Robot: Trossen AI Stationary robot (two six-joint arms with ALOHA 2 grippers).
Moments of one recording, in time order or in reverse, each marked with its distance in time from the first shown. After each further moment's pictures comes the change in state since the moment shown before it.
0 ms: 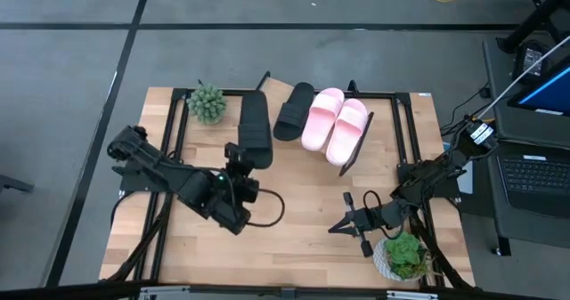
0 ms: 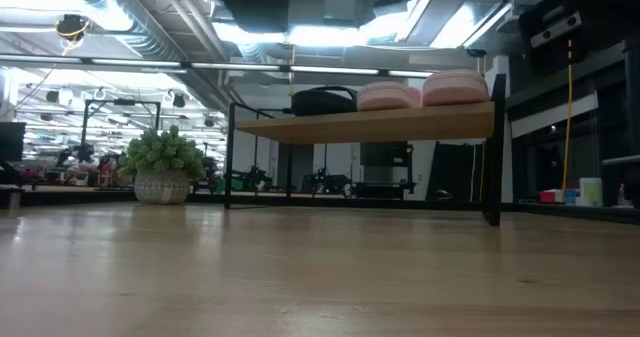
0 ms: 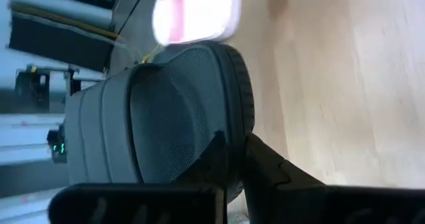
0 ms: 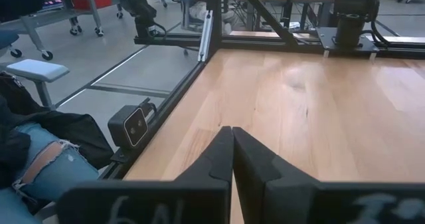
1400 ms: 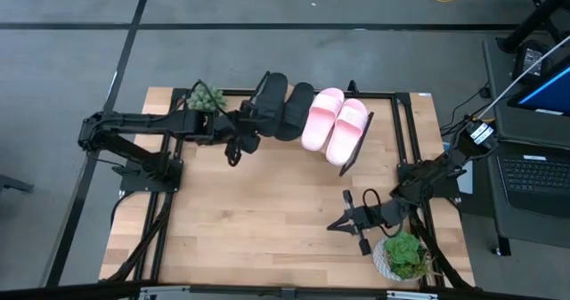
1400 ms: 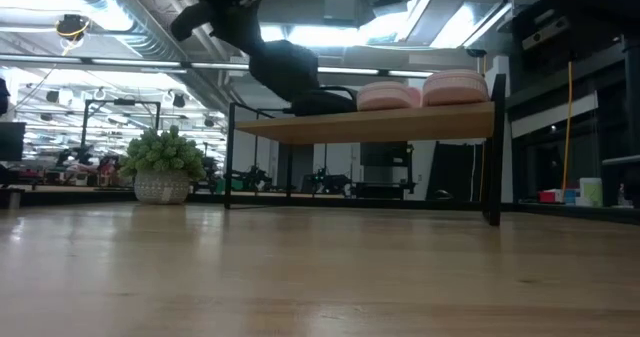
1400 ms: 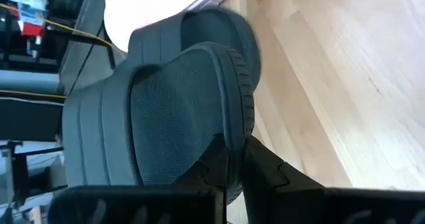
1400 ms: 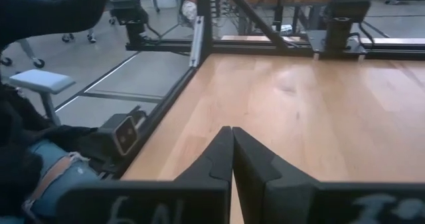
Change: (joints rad) left arm 0.629 -0.386 -0.586 0.809 0.559 0.990; right arm -0.023 0.000 0.000 0.016 0.012 0.007
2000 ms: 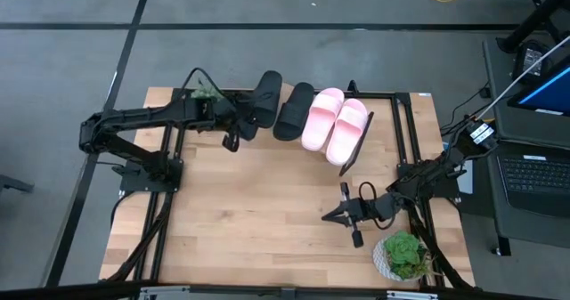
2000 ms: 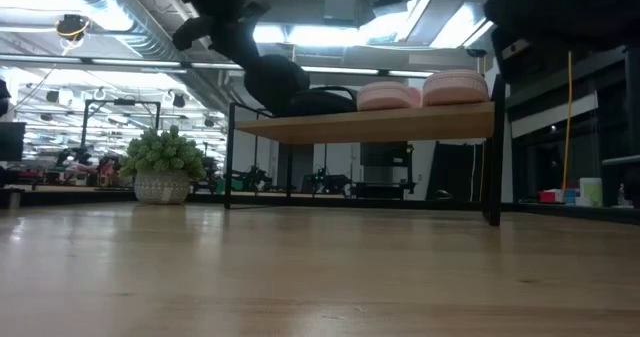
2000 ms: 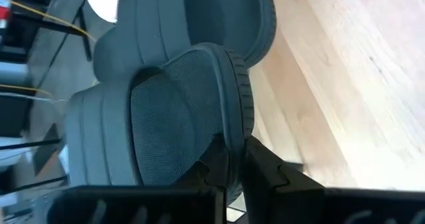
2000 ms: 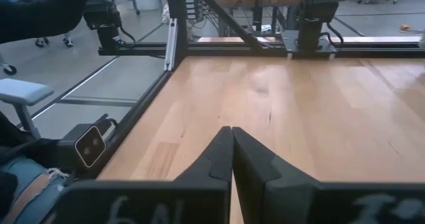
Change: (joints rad) left arm 0.154 0.000 0.000 -0.026 0.150 0.053; right arm -0.079 0.000 0.000 0.000 0.000 0.000
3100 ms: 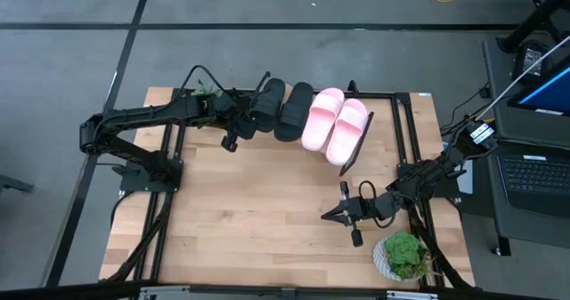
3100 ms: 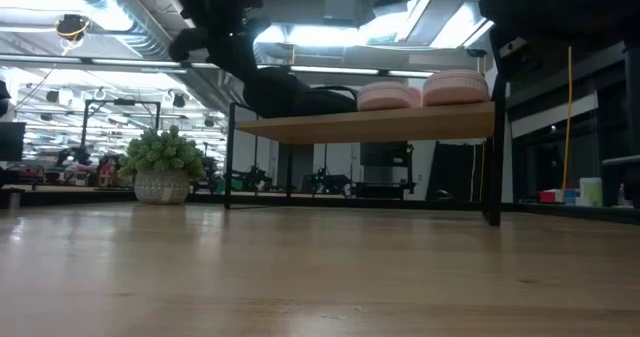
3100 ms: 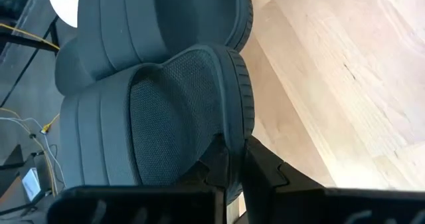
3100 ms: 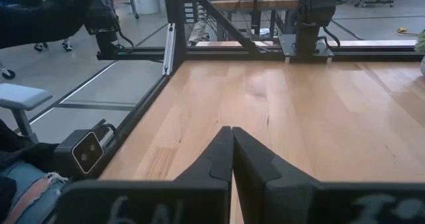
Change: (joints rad) left arm 0.082 0.001 -0.058 0.039 0.172 0.042; right arm -0.006 0.000 0.000 0.016 0.000 -0.006
